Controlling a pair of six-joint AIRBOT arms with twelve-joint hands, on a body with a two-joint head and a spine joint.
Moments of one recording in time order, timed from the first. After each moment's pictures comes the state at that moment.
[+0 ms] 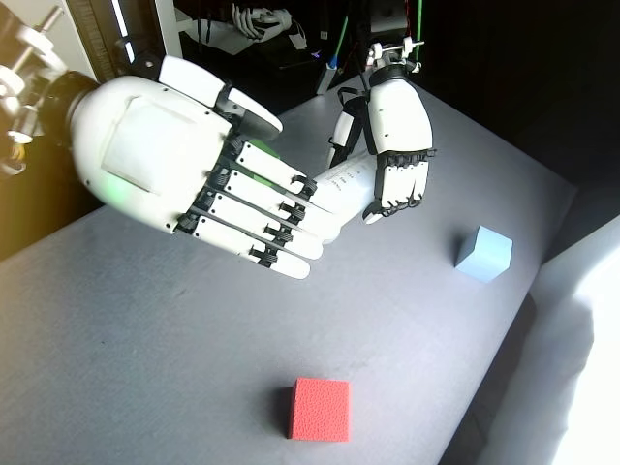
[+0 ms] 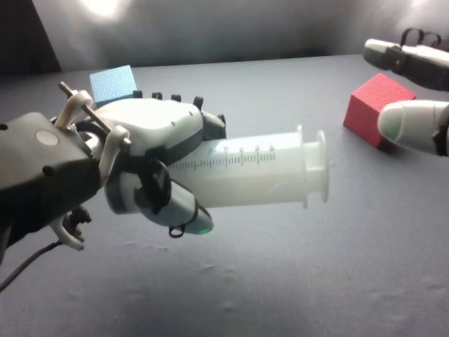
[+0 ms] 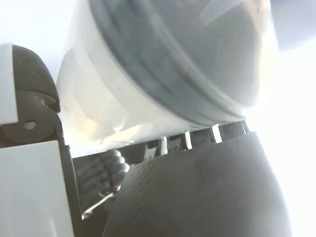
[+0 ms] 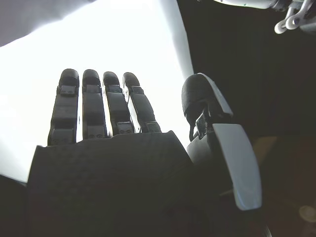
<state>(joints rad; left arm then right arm) 0.18 -0.97 0.78 -1.29 -0.46 2.01 -0.30 -0.53 0.54 0.62 0.49 -1.00</state>
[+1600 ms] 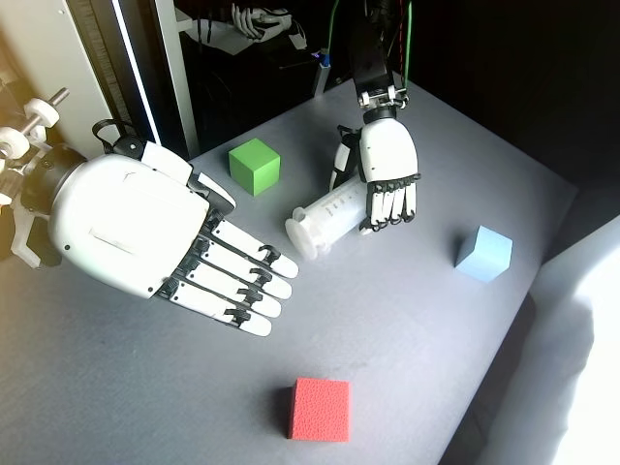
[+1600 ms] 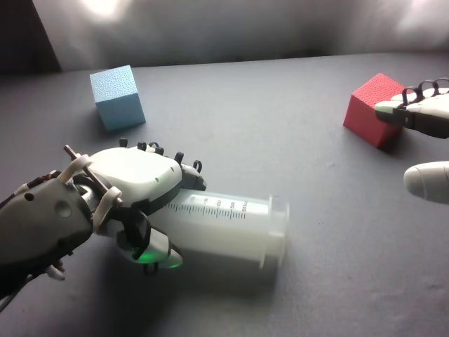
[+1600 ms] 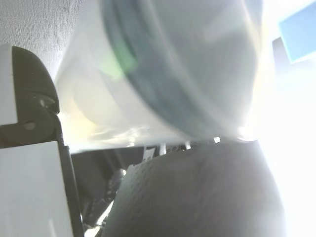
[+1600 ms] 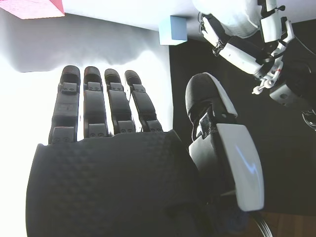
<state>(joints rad) 0.39 -1.05 0.87 -1.03 -0.51 1.80 -0.31 -0.54 0.65 0.41 0.25 -1.11</state>
